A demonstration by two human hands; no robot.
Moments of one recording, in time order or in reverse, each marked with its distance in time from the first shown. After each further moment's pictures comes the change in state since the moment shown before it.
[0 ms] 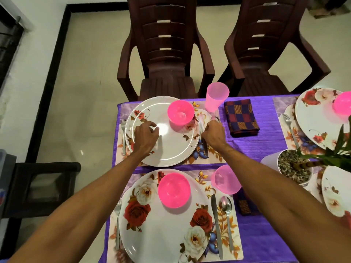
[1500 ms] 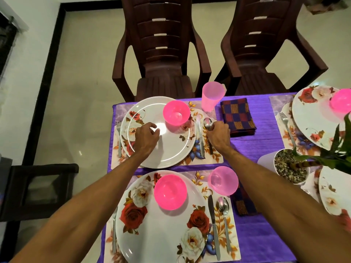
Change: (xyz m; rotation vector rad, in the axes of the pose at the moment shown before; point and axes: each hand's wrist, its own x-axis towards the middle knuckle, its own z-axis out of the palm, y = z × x) left_hand 0.000 0.008 0.018 0.000 -0.045 -0.020; right_hand 0.004 0.026 -0.005 0.089 0.135 0.058
